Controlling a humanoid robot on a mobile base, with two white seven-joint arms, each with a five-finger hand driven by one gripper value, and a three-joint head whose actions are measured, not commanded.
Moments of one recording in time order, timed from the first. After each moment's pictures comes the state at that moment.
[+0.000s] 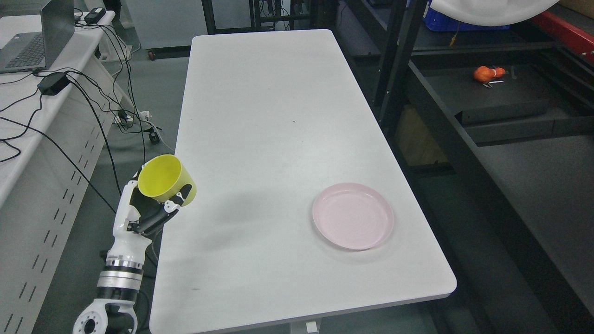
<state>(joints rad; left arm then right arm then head) -0.15 0.00 0.16 -1.68 0.32 -0.08 -0.22 0.00 0.00 0.00 -0.24 0.00 0.09 -0.12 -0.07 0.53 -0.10</state>
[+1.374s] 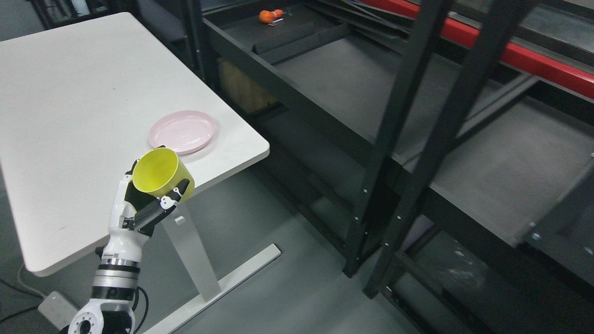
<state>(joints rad) -0.14 0.00 0.14 -1.74 0.33 -0.07 -0.21 0.00 0.00 0.00 -0.24 0.00 0.09 -0.12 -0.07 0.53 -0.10</state>
